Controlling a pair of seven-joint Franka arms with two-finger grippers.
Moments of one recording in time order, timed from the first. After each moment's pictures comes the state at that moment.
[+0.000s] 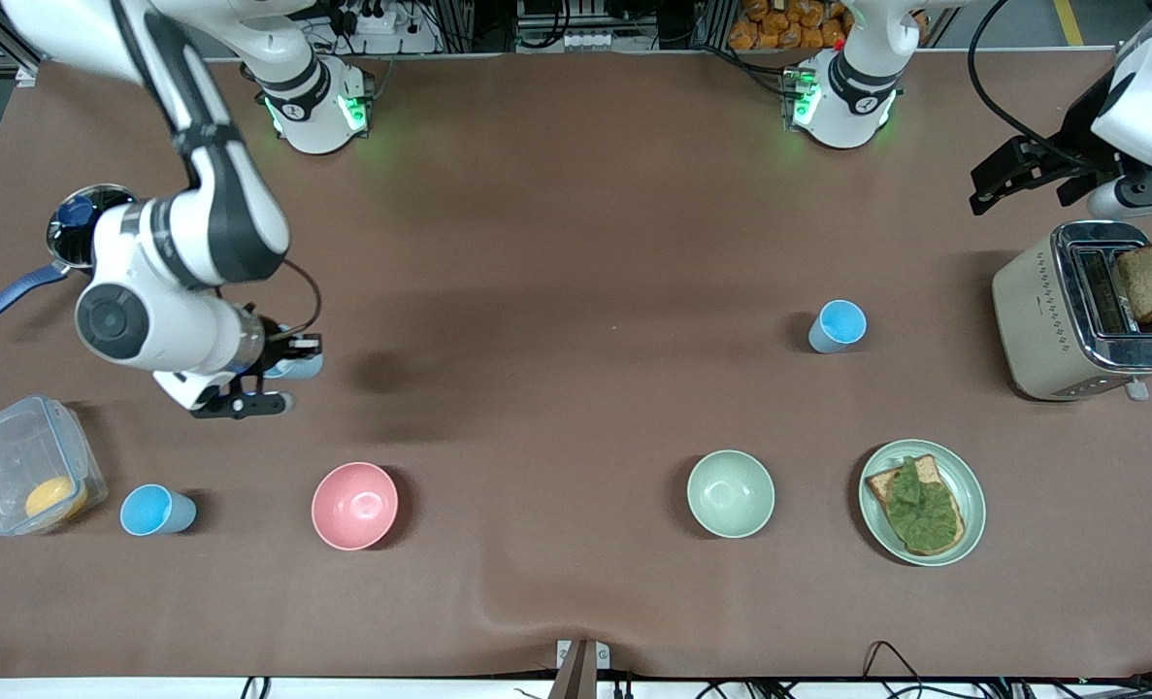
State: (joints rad) left arm 0.04 -0.11 -0.17 -1.63 -0.03 1.49 -0.23; right arm 0.20 0.32 0.06 -1.73 0.08 1.83 0.23
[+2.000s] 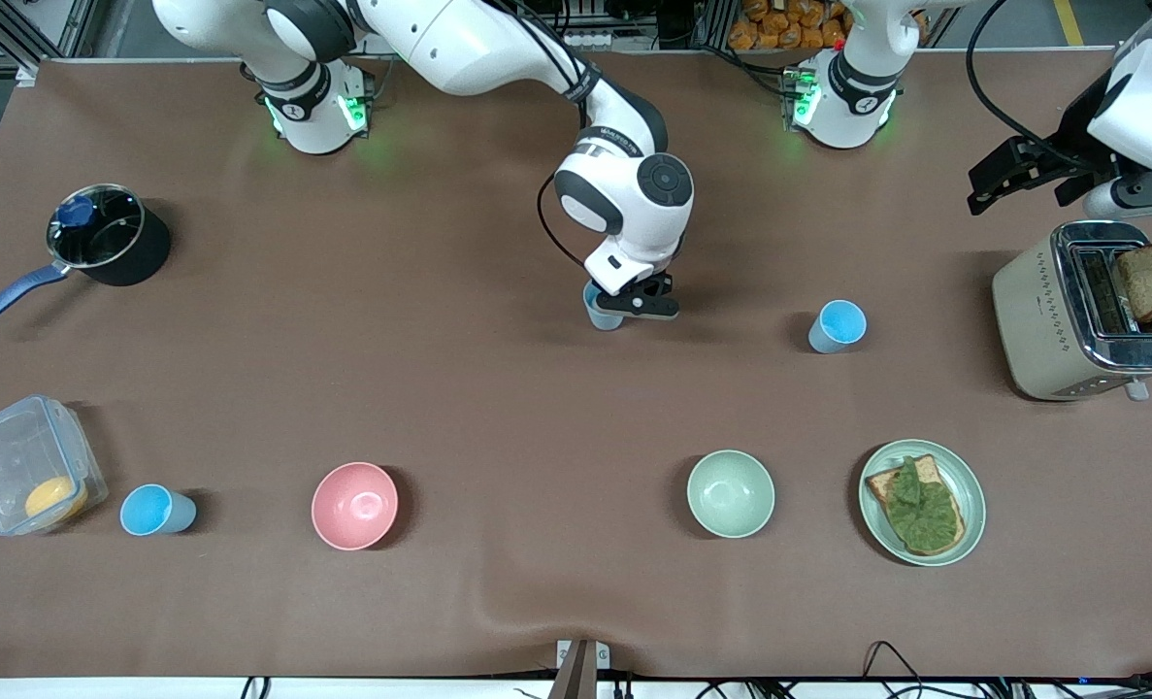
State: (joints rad) left arm 0.04 -0.11 -0.18 -1.63 -0.03 1.49 -0.23; right arm 0.96 0.89 0.01 -1.20 -0.06 2.02 1.09
